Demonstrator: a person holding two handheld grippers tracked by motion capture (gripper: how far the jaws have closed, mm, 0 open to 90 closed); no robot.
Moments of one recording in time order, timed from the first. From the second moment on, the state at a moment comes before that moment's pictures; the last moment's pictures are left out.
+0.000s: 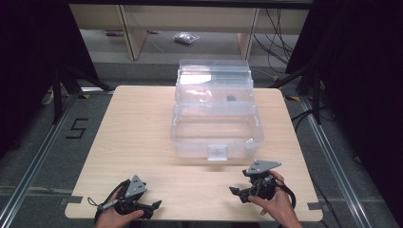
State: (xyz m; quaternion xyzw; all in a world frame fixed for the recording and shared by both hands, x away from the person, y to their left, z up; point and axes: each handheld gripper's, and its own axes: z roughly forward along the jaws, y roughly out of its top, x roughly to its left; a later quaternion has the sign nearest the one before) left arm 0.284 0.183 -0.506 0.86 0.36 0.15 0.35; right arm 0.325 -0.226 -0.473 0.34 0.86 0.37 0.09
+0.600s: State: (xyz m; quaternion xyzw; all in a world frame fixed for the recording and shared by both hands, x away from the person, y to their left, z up) left arm 0.284 0.182 -0.506 0.86 0.35 0.15 0.35; right arm 0.310 -0.237 -0.485 0.37 0.86 0.34 0.07
